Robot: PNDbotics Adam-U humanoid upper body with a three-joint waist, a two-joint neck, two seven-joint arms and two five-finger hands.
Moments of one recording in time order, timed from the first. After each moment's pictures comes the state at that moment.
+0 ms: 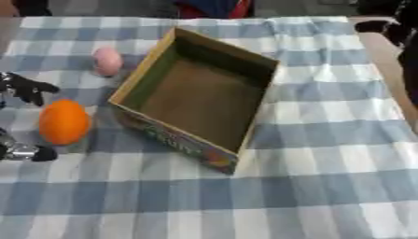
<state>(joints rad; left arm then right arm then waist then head) -0.52 0.85 -0.21 -1.93 -0.73 0.18 -0.87 -0.43 -0.46 -0.10 -1.93 -0.21 0.06 -0.01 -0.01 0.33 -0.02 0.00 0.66</state>
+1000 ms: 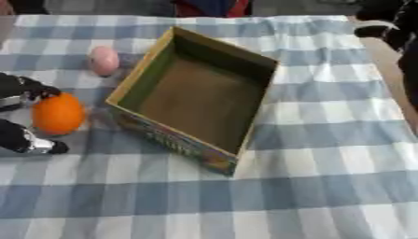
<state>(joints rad) -0.57 0.79 -0.25 -1.80 -0.94 0.12 -0.88 -0.43 -0.46 -0.10 -1.93 -0.21 0.06 0.00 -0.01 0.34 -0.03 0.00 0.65</state>
